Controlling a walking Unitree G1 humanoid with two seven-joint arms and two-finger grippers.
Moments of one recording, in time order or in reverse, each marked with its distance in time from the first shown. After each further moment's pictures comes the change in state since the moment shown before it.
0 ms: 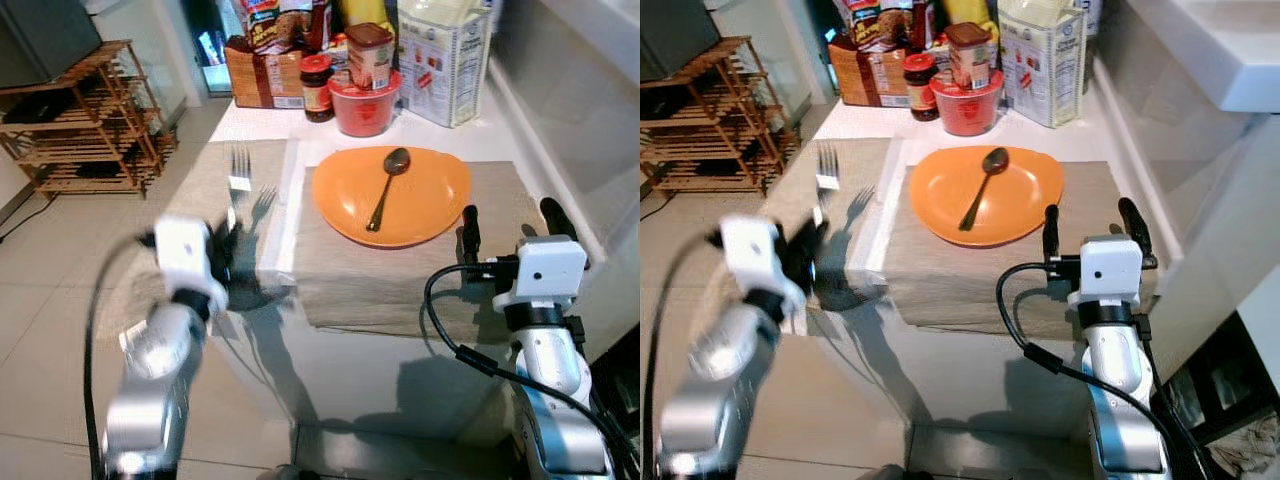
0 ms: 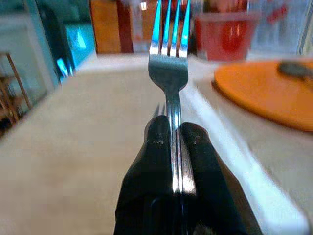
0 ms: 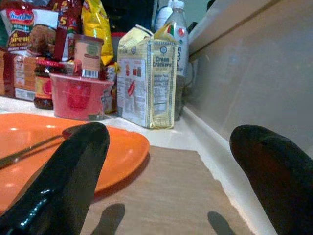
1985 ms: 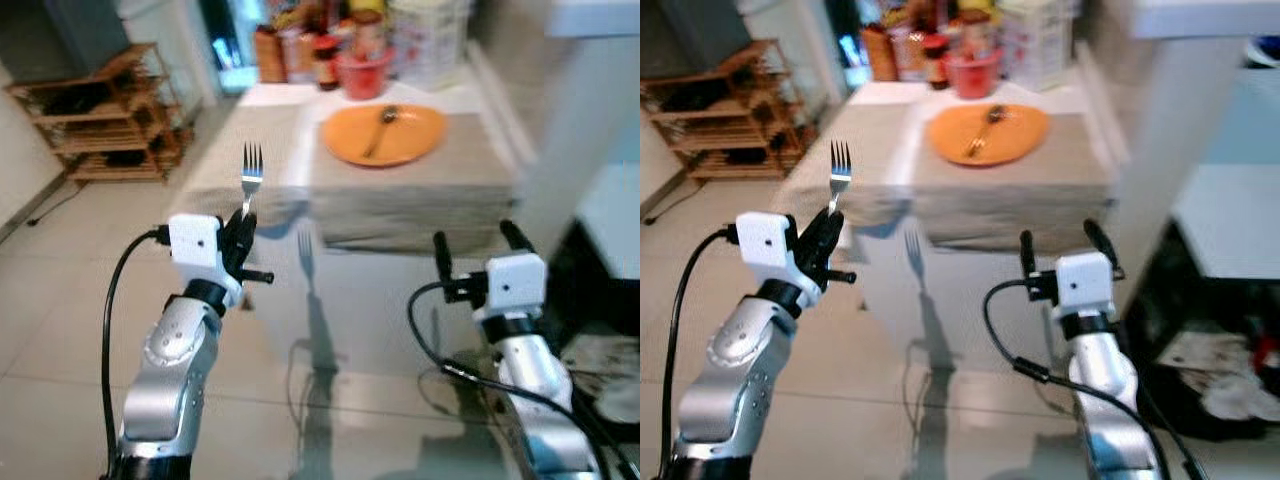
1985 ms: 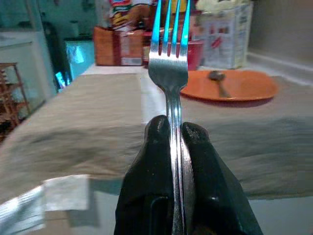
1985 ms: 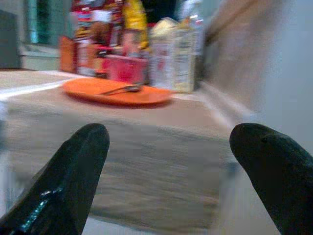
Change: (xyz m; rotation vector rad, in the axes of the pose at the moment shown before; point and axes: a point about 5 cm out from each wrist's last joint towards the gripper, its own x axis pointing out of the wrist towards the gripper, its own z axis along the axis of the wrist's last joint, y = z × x) left arm 0.015 -0.009 0.010 -0.048 -0.067 -0.013; right arm -0.004 0.012 -0.025 0.029 0.094 0.115
